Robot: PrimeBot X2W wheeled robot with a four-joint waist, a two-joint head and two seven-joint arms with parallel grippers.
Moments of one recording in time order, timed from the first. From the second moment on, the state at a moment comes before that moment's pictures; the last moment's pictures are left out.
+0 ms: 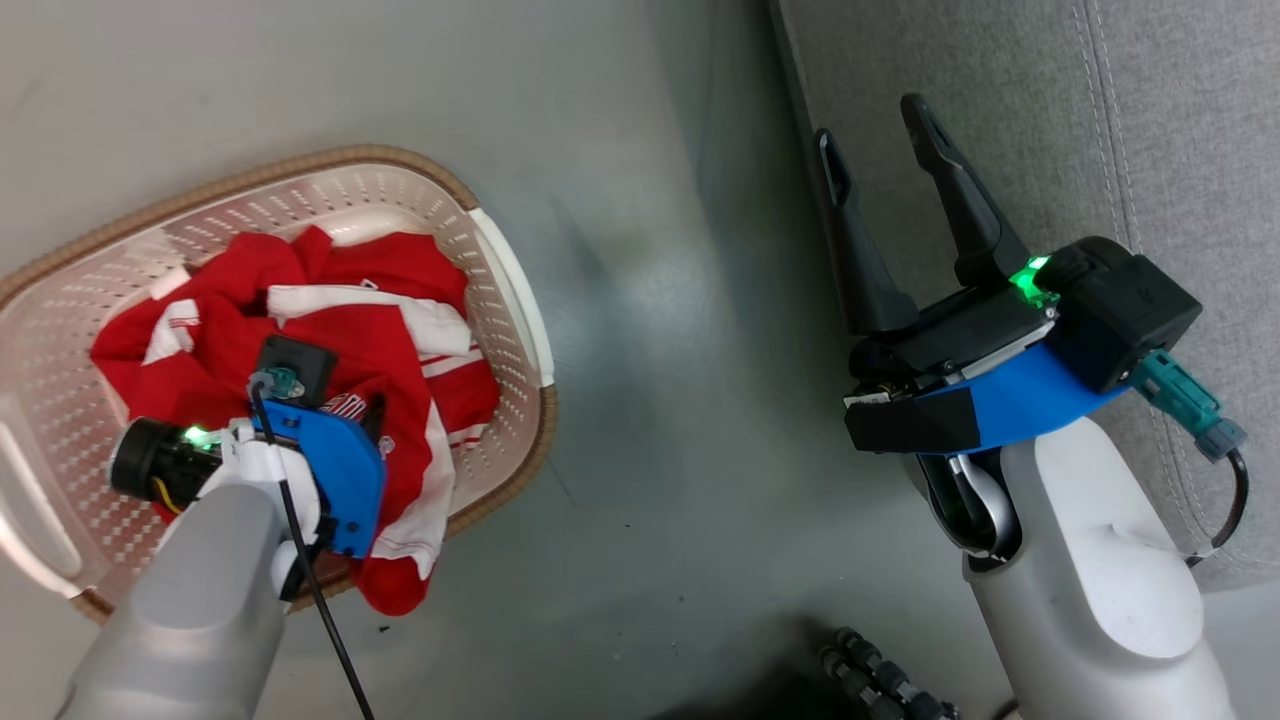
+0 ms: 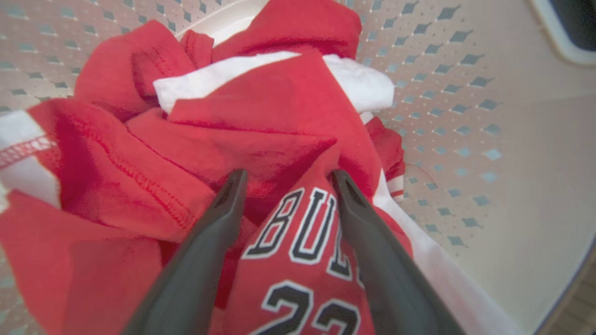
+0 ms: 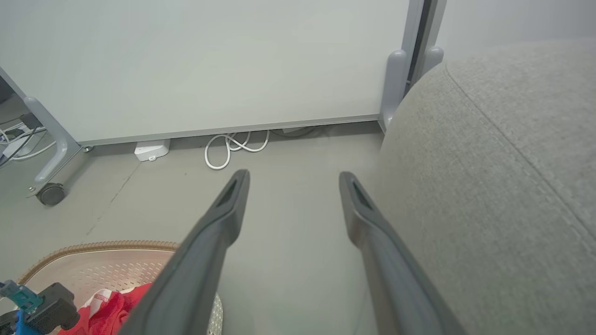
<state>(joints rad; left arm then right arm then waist) -0.67 0.28 -0.53 0.92 -0.35 -0.13 0.08 -0.55 -0.05 0.24 0.16 0.24 0.13 -0.26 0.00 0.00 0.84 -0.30</state>
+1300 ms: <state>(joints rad) -0.67 0.21 -0.61 1.09 -0.42 -0.12 0.01 -0.50 -0.05 0.25 0.25 0.21 0.13 -0.26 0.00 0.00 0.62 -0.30</state>
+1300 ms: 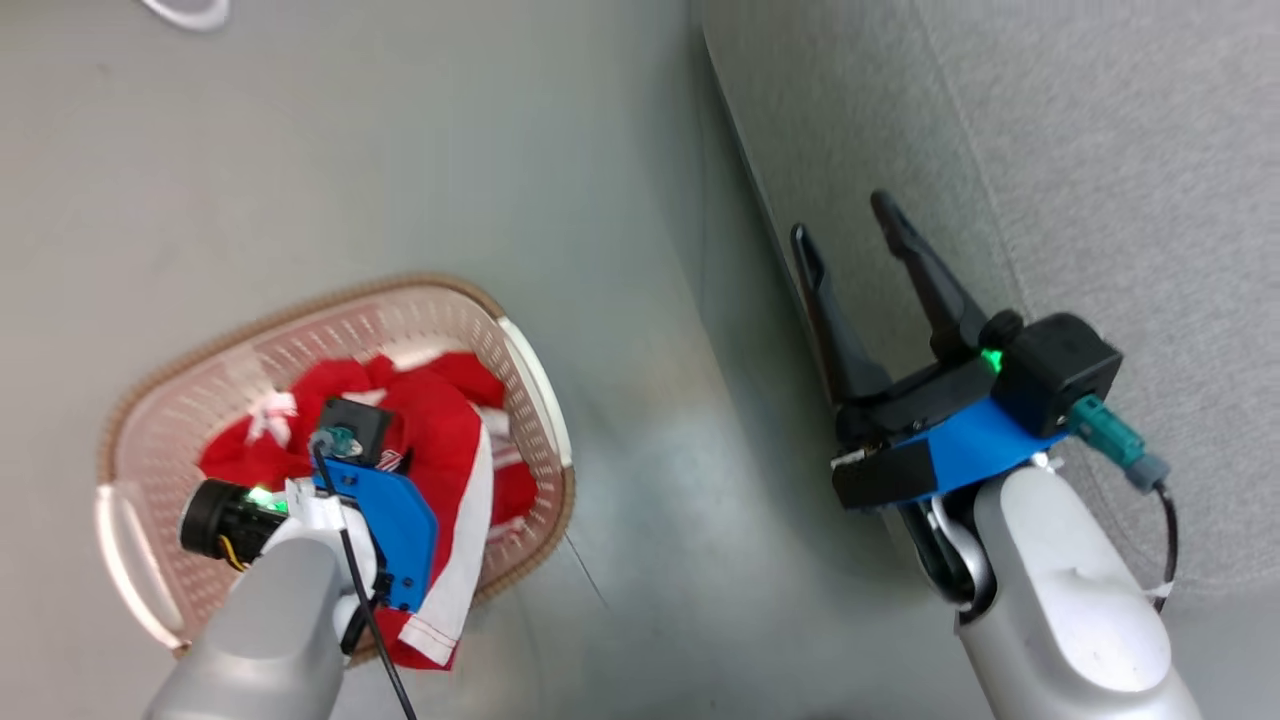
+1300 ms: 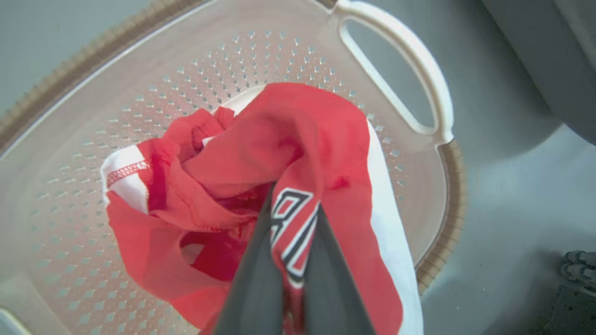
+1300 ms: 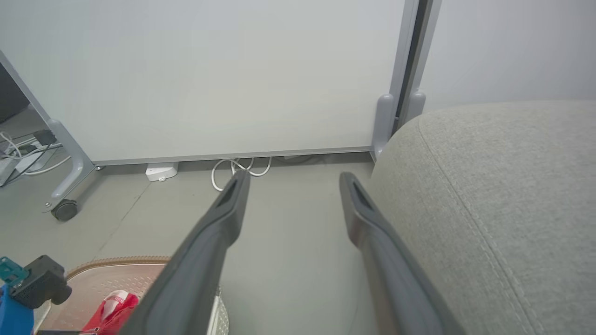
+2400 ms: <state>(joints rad) -0.75 0.09 -0.84 0.76 -0.65 -0.13 -0.14 -0.22 -0.05 0.27 0.29 0.18 0.13 -0.13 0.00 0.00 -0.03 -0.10</state>
